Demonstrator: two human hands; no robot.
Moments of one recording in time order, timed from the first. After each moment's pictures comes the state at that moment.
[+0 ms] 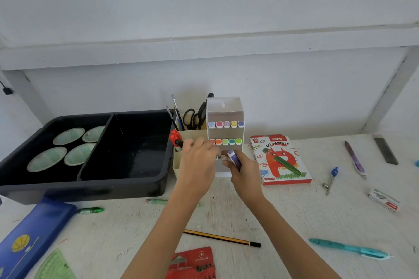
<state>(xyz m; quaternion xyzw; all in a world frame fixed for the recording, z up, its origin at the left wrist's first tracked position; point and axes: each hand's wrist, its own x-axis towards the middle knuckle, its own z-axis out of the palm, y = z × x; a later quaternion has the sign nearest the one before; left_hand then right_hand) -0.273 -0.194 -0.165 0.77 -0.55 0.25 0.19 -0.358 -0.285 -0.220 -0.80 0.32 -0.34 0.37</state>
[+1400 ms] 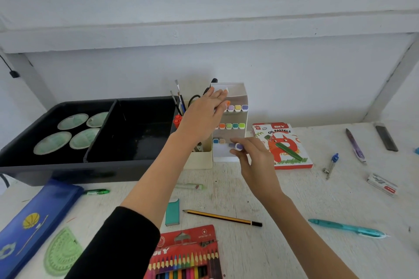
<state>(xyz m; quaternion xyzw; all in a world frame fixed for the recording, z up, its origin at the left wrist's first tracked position) -0.242 -0.219 -0.113 0.77 -0.57 0.00 0.30 -0.394 -0.265 -0.203 -0.85 0.21 -0.44 0.19</state>
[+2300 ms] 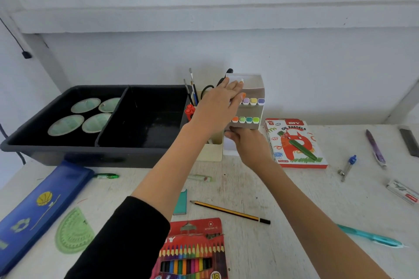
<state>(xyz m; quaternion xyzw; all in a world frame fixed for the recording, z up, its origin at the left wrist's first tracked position) -0.244 -0.222 -0.112 0.78 -0.56 0.02 0.28 -0.330 -0.298 -0.215 -0.92 0.30 -0.19 0.15</state>
